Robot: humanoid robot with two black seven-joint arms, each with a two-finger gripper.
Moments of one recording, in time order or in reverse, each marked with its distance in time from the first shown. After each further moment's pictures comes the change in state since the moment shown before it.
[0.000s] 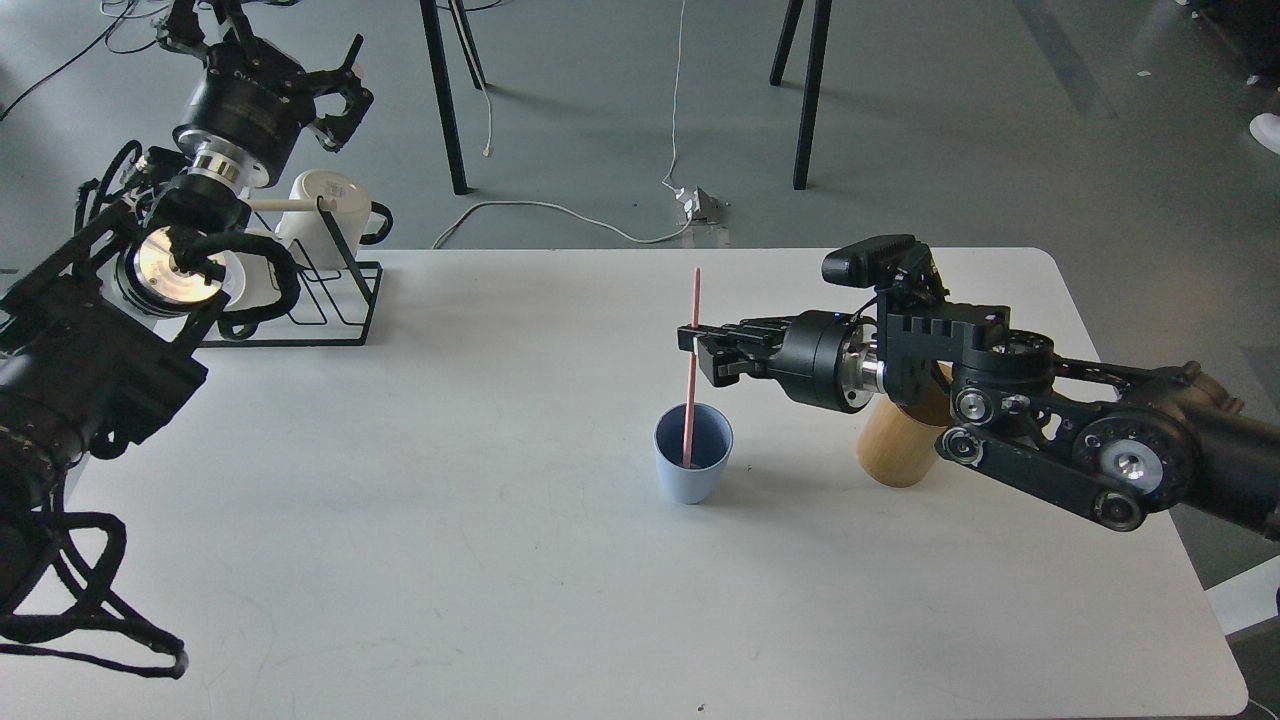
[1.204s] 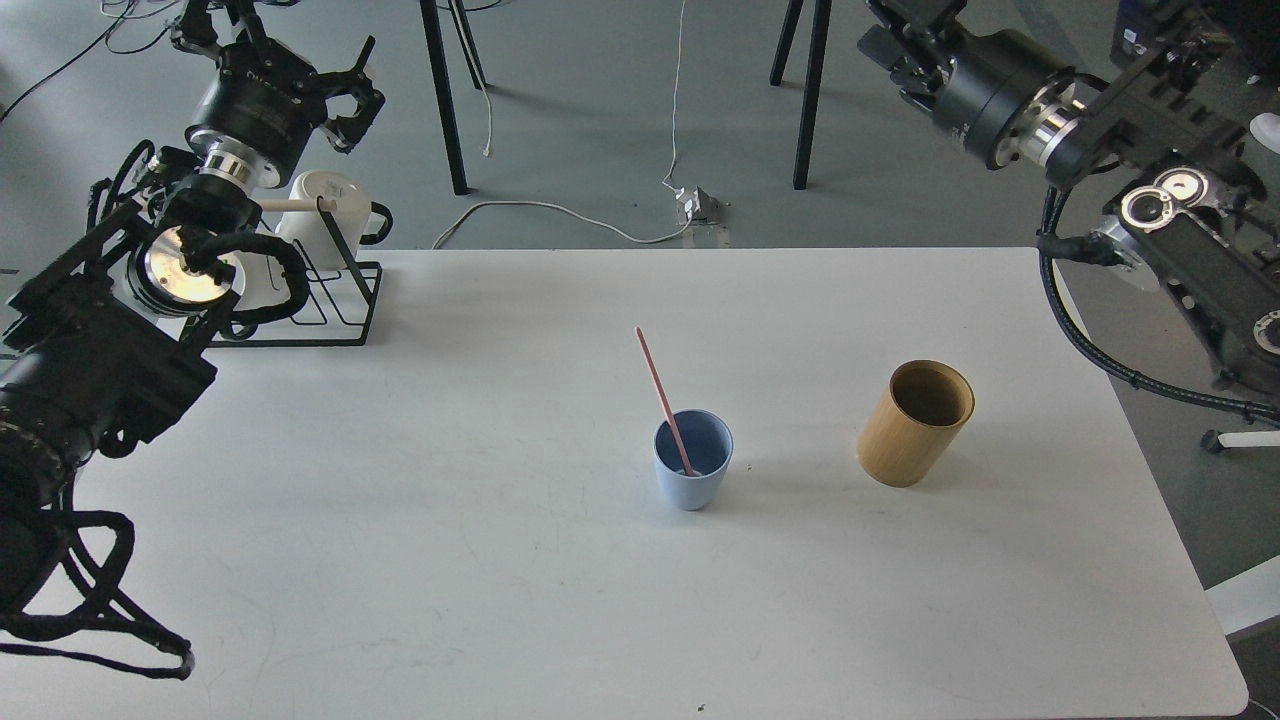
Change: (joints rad) left arm -0.003 -0.016 0.003 0.000 0.000 0.000 0.004; right arm -0.036 -0.055 0.622 -0.156 0.666 0.002 0.079
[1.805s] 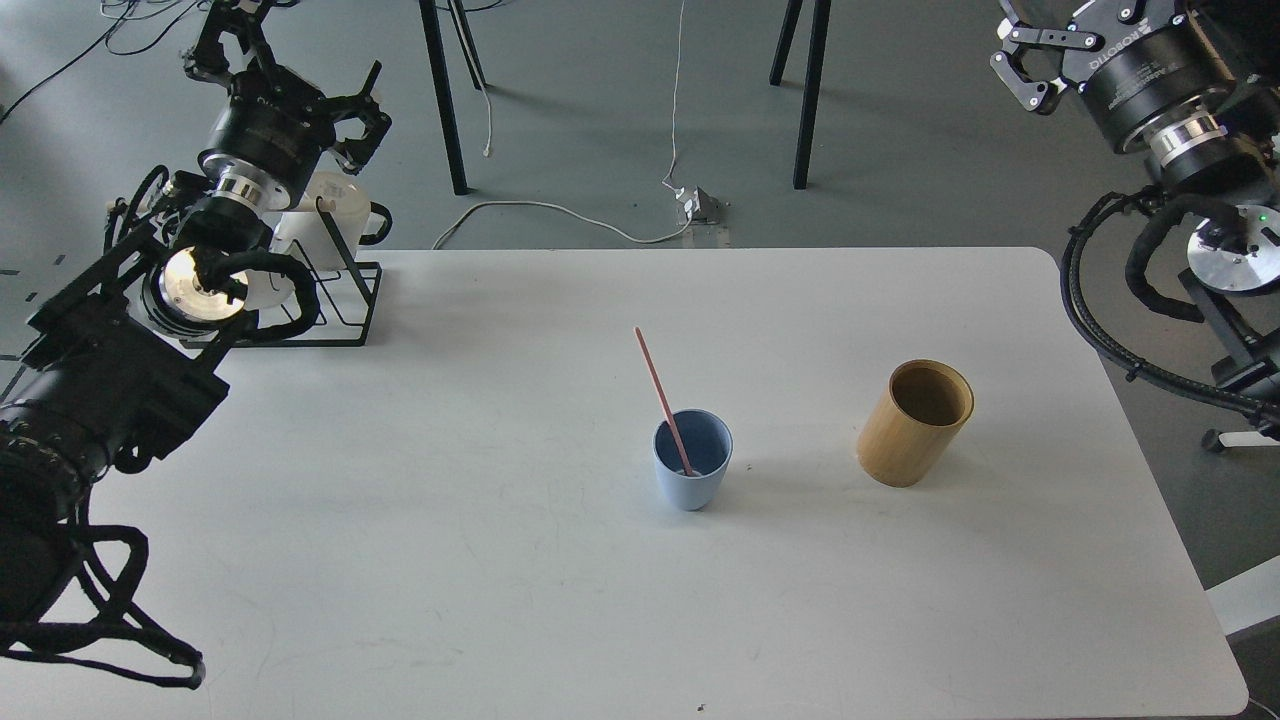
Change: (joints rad) left arm 0.021 -0.022 -0.015 0.053 -0.007 0.000 -0.003; right arm -0.036 0.023 0.034 -0.437 1.004 0.331 0.063
